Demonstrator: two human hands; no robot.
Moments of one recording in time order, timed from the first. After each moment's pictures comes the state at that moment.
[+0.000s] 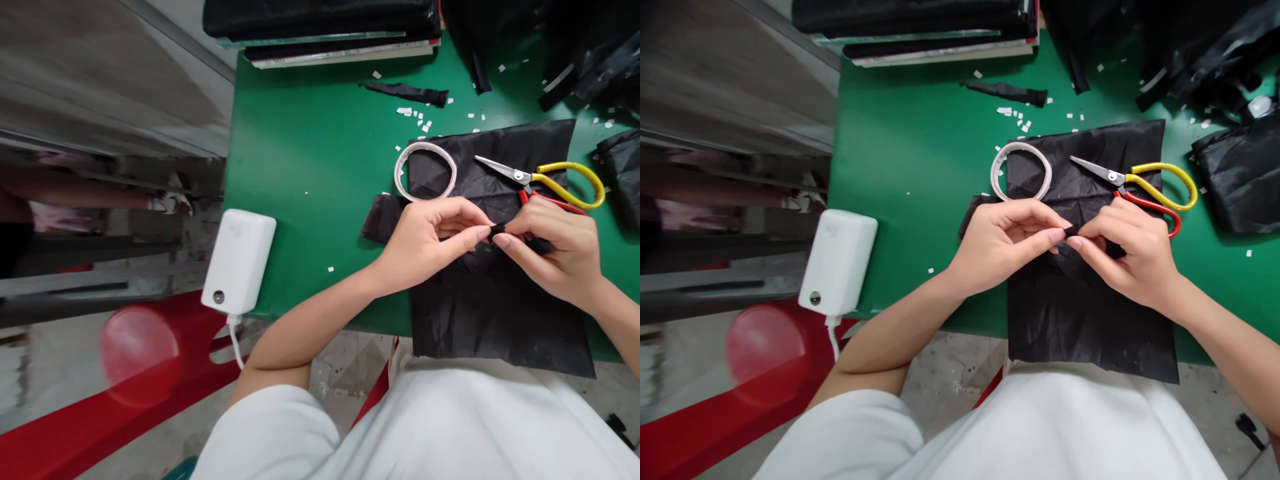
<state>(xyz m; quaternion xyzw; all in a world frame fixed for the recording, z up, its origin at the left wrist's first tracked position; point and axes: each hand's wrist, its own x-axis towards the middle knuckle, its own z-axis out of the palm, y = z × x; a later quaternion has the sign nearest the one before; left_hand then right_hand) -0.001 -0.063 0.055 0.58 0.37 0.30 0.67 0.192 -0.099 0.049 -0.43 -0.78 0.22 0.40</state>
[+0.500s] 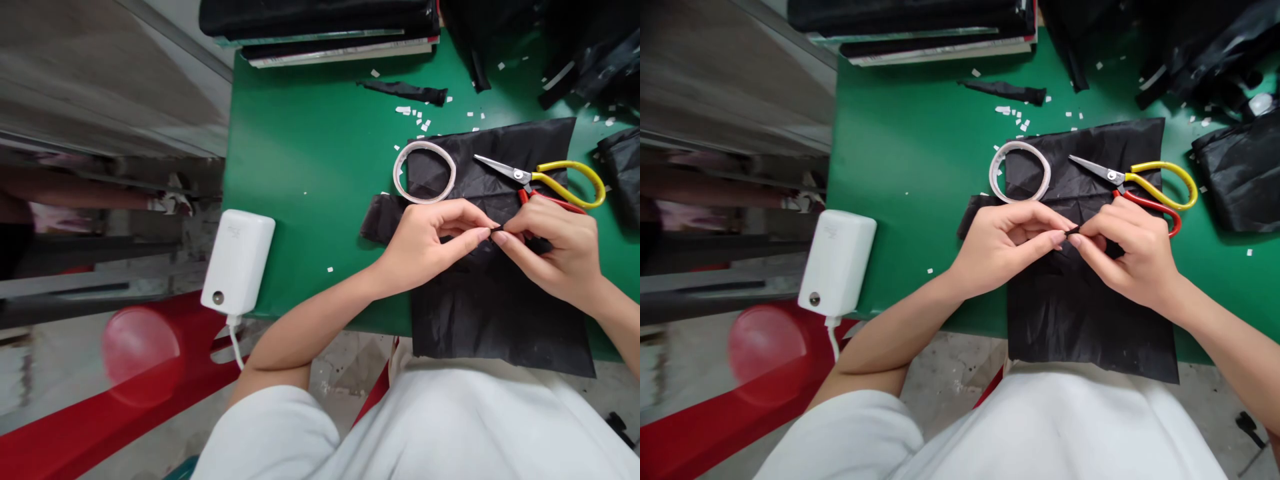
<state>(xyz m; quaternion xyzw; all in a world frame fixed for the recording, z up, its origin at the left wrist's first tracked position) -0.003 -0.064 0.053 0.61 0.36 0.30 0.63 0.191 -0.100 0.050 -0.44 -0.78 0.20 0.39</state>
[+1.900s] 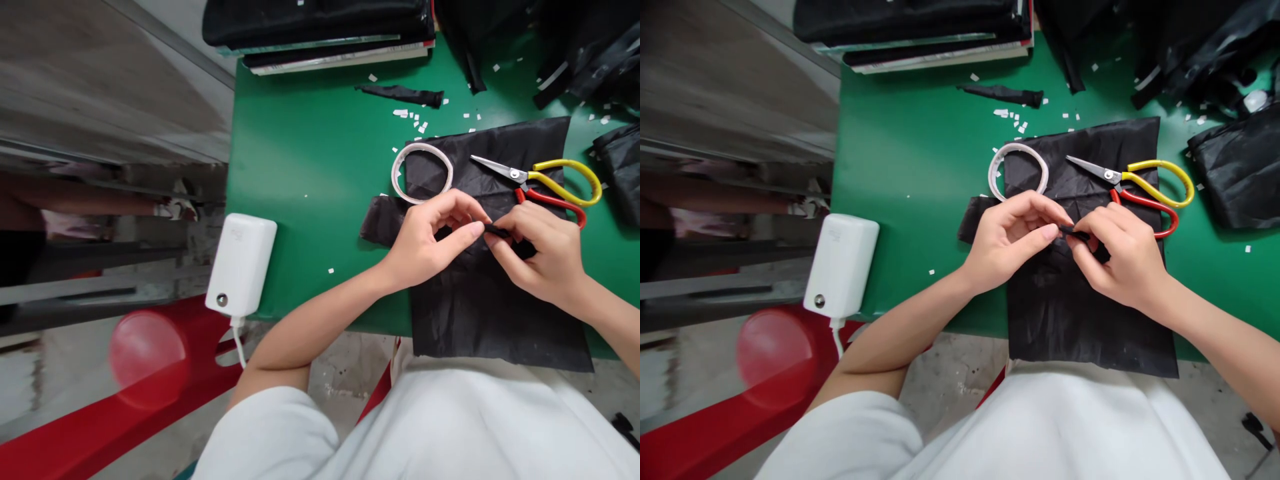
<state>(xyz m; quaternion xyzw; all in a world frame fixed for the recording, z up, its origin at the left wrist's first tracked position) 0.001 -0.062 0.037 0.61 0.34 0.34 0.63 0.183 -0.108 0.041 -0.48 -0.78 0.16 0.38</state>
